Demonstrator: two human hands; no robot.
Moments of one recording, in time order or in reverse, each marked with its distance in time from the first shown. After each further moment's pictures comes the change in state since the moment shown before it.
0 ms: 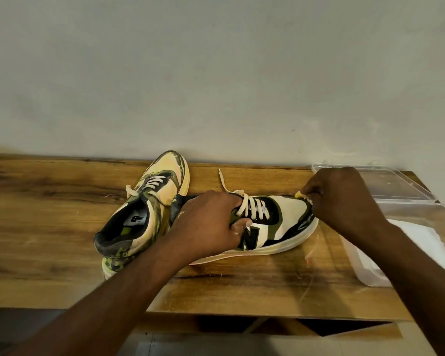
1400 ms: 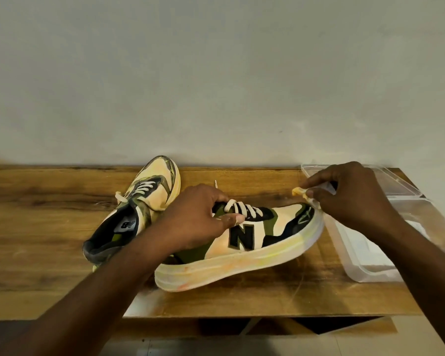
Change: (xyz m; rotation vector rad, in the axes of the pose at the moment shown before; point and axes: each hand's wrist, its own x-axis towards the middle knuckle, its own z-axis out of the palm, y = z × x) left_hand 0.009 0.005 -0.022 -0.299 -0.154 -0.122; right_hand -0.015 0.015 -0.029 0.312 0.050 0.160
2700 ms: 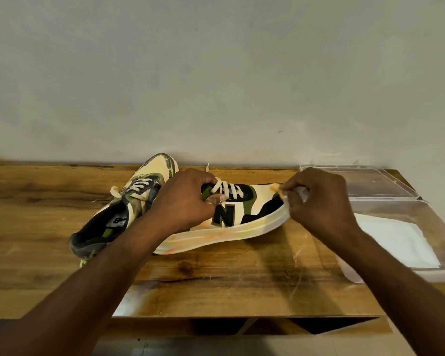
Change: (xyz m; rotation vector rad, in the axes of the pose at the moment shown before) left_hand 0.028 -0.033 -0.001 0.103 0.235 0.028; right_hand -0.007 -0.009 0.045 0.017 0.160 -0.200
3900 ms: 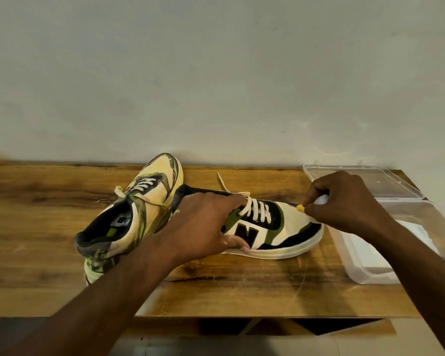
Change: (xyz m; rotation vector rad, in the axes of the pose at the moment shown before) left_hand -0.037 0.023 0.005 0.234 -0.130 0.291; right_hand 0.010 0.014 -0.031 -0.068 -0.330 0.241
